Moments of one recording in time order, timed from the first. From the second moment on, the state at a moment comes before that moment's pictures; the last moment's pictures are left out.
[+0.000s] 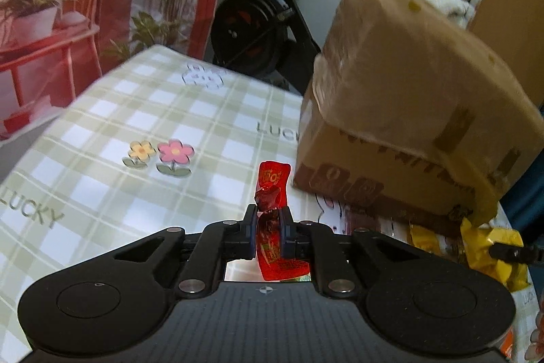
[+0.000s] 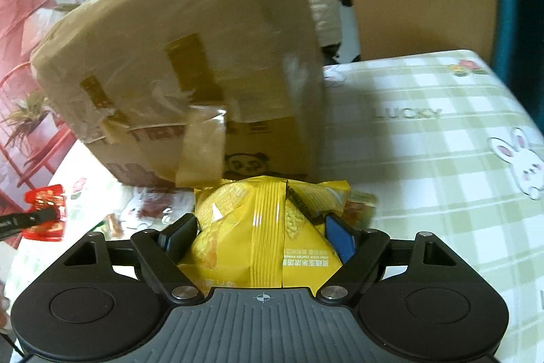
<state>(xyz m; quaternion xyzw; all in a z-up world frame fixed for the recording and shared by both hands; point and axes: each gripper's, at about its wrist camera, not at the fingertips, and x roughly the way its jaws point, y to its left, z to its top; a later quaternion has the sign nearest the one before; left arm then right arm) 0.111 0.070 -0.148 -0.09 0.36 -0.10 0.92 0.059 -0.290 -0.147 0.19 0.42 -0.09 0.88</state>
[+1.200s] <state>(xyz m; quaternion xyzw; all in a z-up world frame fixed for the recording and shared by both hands) 0.130 0.029 0.000 -0.08 0.16 -0.16 0.97 0.054 -0.335 0.007 0.14 0.17 -0.12 0.97</state>
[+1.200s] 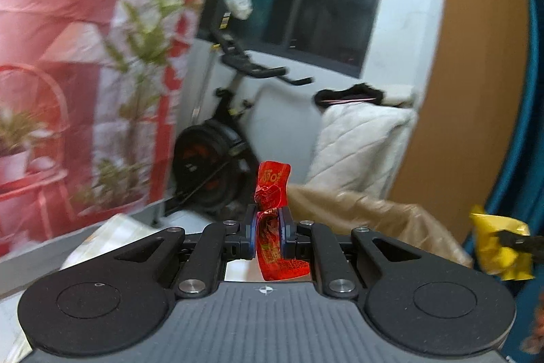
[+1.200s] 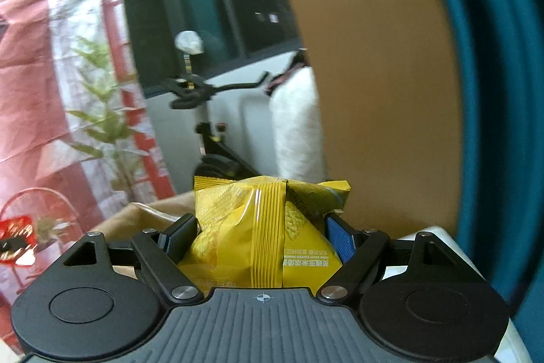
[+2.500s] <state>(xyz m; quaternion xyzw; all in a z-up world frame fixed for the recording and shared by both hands) 0.138 0.080 -0.054 -0.07 0.29 -0.17 0.94 0.070 -0.296 -0.028 0.15 0.24 -0.07 0.96</state>
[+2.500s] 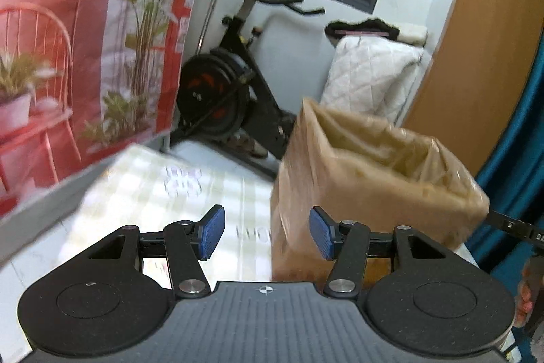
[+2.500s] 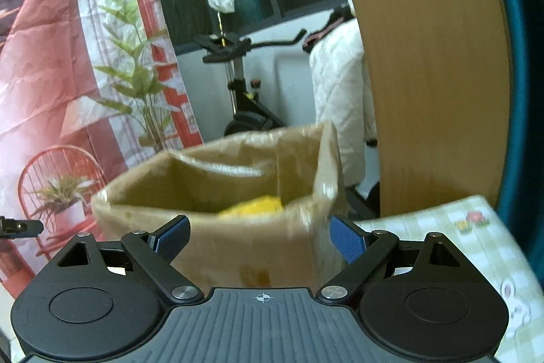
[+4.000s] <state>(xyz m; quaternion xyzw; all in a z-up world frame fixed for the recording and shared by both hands) 0.073 0.060 -0.176 -0.09 0.43 -0.20 0.87 0.005 -0.250 -0.147 0.27 0.42 -0.08 0.86</state>
